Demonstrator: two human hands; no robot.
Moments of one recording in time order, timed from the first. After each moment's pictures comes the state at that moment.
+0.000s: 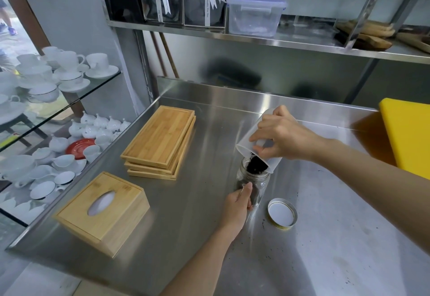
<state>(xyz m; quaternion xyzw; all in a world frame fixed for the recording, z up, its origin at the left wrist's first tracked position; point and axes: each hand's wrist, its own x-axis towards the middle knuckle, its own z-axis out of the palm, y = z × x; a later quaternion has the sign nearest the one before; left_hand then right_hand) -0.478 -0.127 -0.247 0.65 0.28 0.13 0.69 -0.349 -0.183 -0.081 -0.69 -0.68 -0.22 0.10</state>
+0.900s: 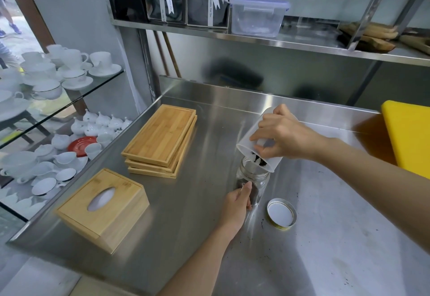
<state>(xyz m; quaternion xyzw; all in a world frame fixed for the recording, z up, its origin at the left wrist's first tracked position) -0.478 -0.127 -0.247 0.66 0.28 0.13 0.69 -0.350 -0.185 -0.077 -0.68 -0.69 -0.21 0.10</state>
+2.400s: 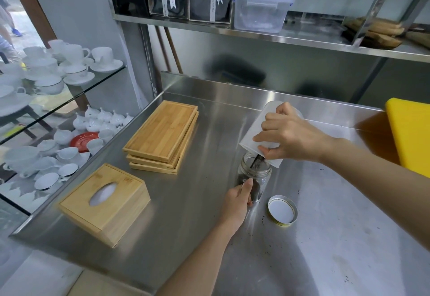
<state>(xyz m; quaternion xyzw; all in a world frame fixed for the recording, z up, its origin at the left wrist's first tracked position) -0.479 -0.128 -0.246 0.66 0.27 0.14 0.69 -0.352 -0.192 -0.078 -0.63 -0.73 -0.26 0.07</state>
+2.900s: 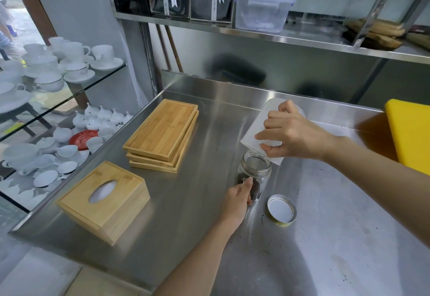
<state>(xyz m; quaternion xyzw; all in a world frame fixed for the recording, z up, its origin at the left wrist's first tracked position) -0.478 -0.128 -0.248 0.66 0.27 0.14 0.68 -0.351 -0.195 -0.074 -0.61 -0.74 -0.26 0.08</state>
